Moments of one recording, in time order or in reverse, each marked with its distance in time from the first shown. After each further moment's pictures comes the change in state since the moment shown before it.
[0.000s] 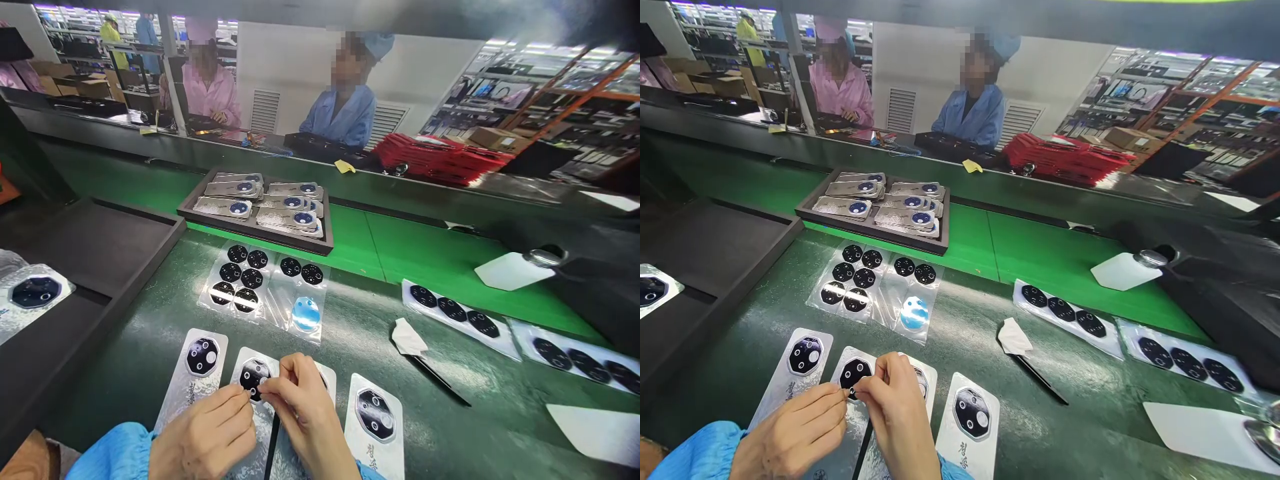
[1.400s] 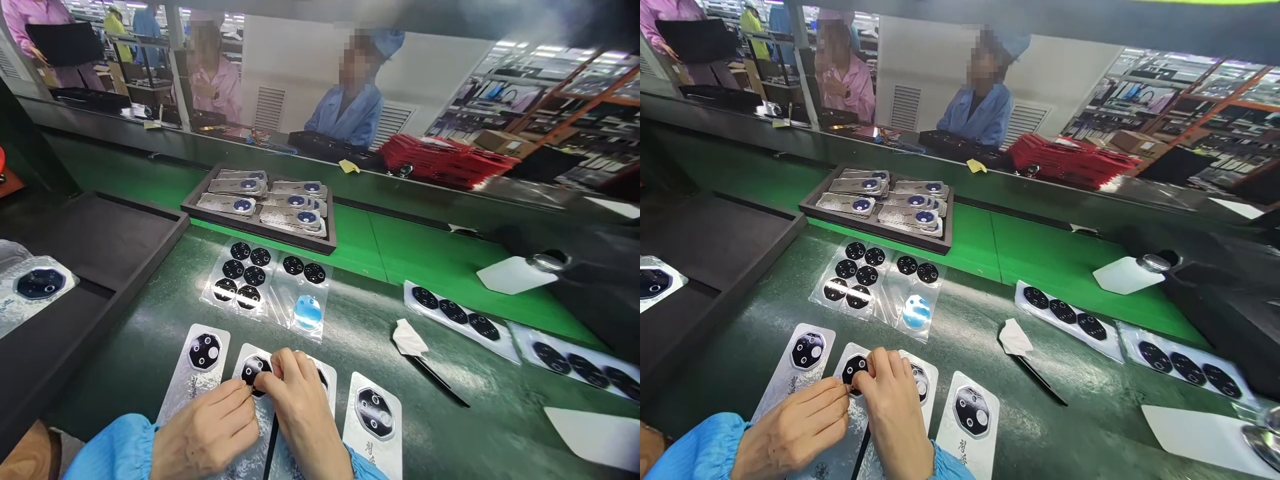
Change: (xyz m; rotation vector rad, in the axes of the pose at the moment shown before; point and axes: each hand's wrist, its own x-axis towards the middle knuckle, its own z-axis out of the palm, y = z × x) left_hand 0.003 0.000 -0.002 0.000 -0.027 -0.021; right_hand 0.005 0.000 0.013 -0.323 -0.053 -0.162
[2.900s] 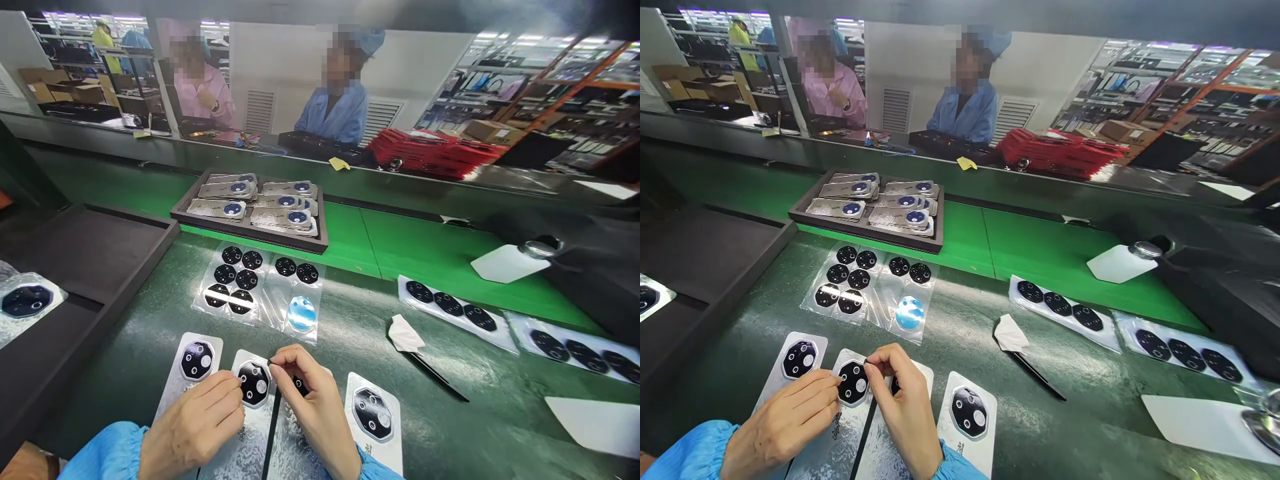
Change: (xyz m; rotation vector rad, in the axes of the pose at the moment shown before) left_hand -0.005 -0.016 0.003 -0.087 0.024 -0.073; right_hand 0.007 0.017 -0.014 0.810 0.044 0.507
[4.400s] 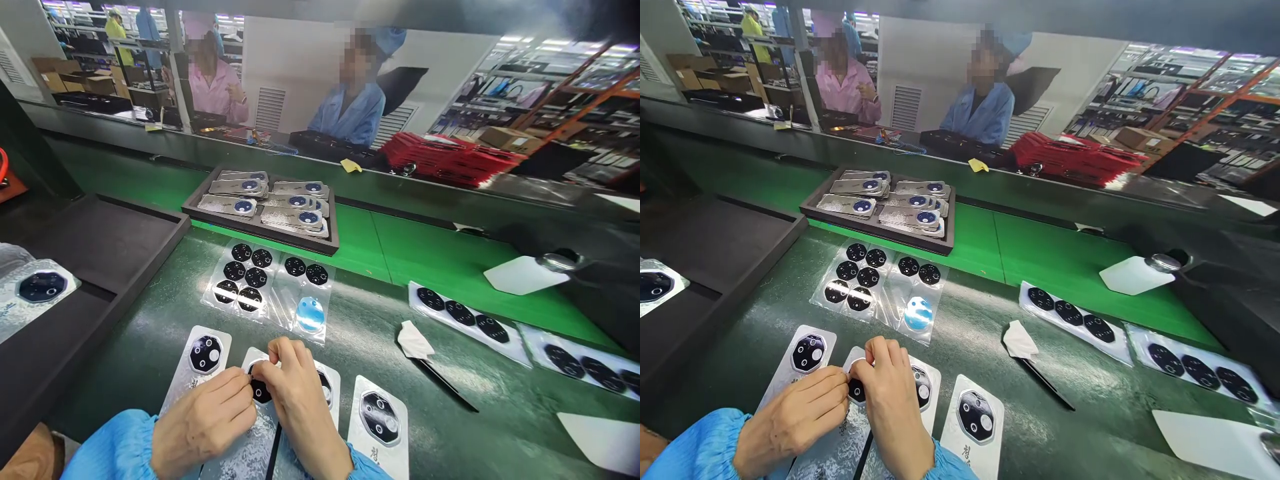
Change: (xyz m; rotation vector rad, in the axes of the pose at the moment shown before) left_hand 0.009 0.001 -0.003 0.070 -0.064 0.057; right_hand 0.005 0.010 0.025 -0.702 0.030 -0.485
